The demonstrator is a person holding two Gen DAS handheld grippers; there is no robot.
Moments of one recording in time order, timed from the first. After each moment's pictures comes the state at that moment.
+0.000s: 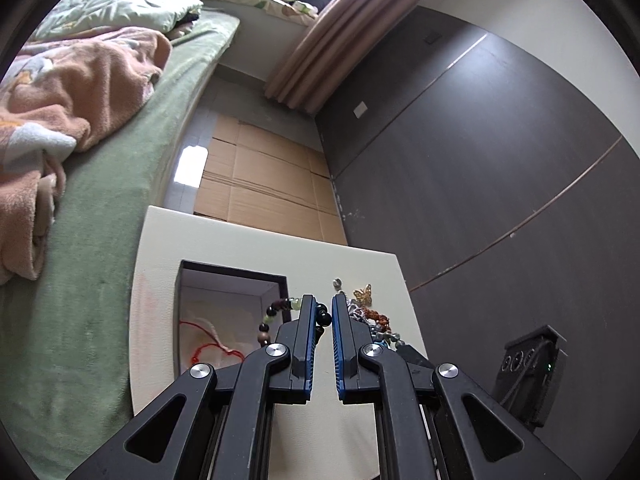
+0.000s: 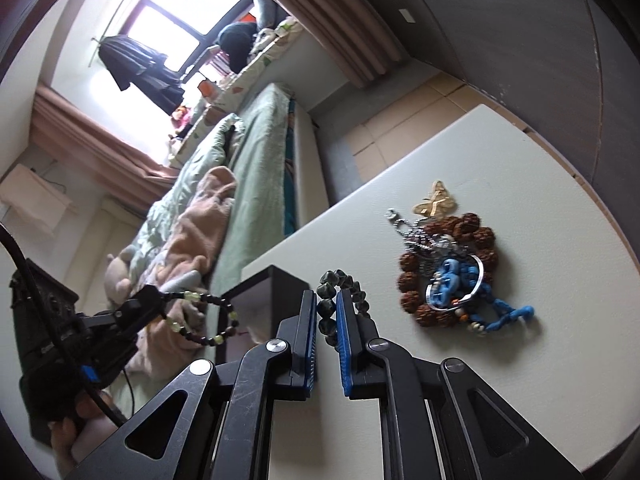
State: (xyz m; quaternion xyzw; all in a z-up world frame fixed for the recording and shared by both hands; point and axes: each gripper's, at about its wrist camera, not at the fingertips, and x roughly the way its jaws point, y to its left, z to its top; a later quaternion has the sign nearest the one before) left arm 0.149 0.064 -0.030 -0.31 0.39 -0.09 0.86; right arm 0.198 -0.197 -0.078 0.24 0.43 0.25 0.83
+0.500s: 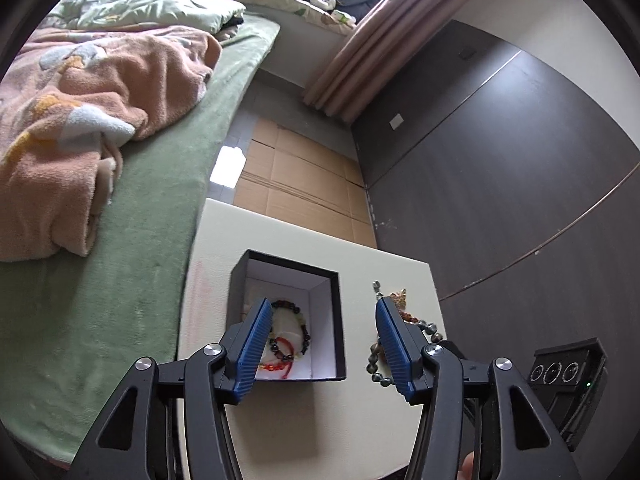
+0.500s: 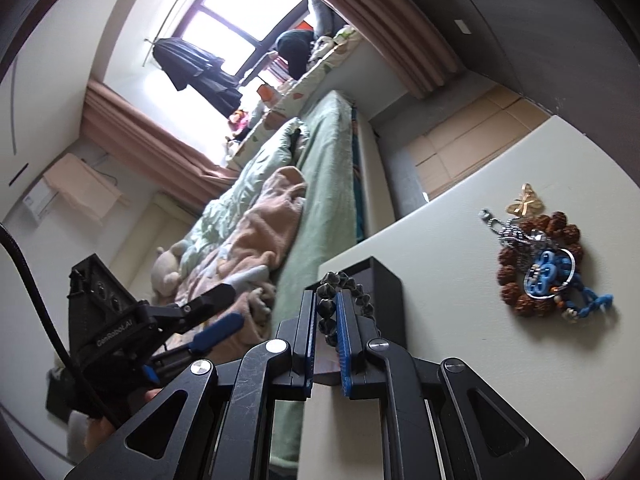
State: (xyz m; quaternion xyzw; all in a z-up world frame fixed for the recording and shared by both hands) left arm 0.118 0.091 -0.034 -0.32 0.39 -0.02 0.86; right arm 0.172 -0.152 -0.061 0.26 0.38 0.33 0.82
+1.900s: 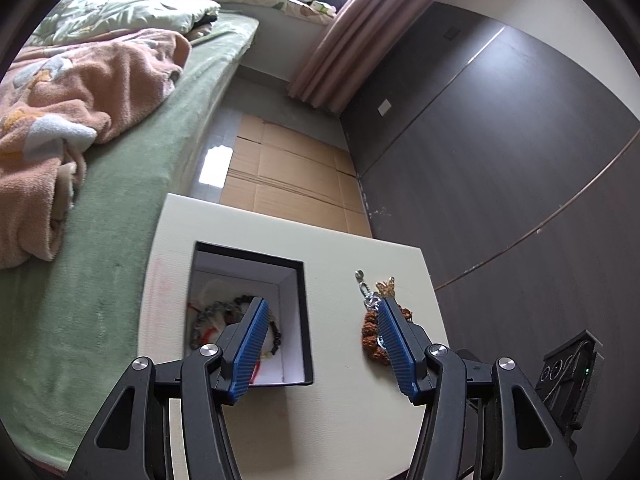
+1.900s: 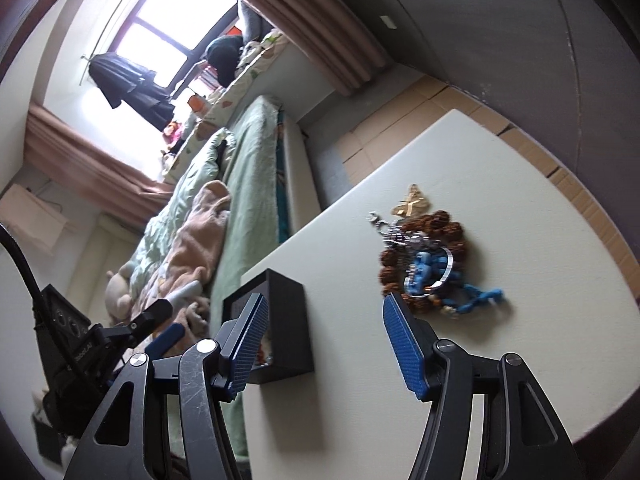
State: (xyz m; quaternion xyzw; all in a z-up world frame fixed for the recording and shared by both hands) left arm 0.146 0.043 -0.038 -0.28 0.41 -0.04 0.87; right arm 0.187 -0.233 -0.074 0.26 0.44 0.20 0.83
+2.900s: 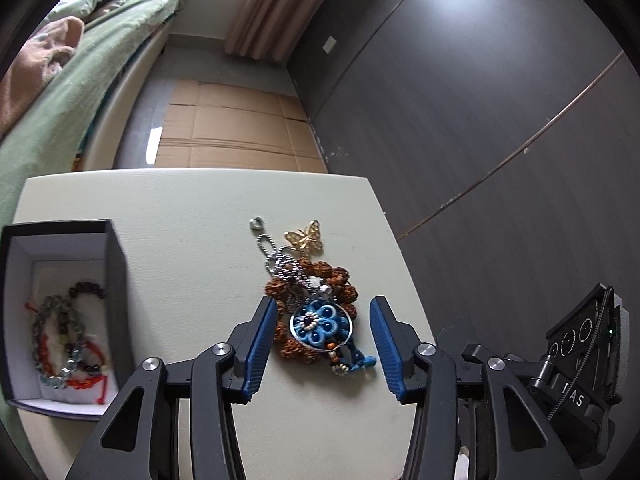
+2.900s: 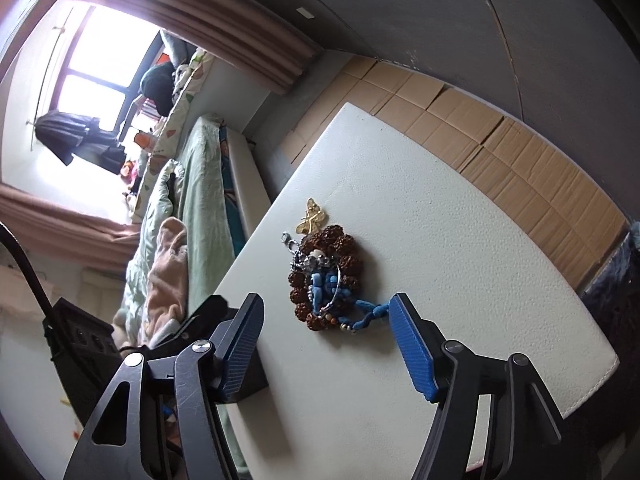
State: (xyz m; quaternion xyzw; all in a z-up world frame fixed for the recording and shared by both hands) left arm 0.216 -0.081 -0.086 -0.23 0.47 -0.13 0.84; right arm 0.212 -0.306 -0.105 0.36 0.48 0.13 0.79
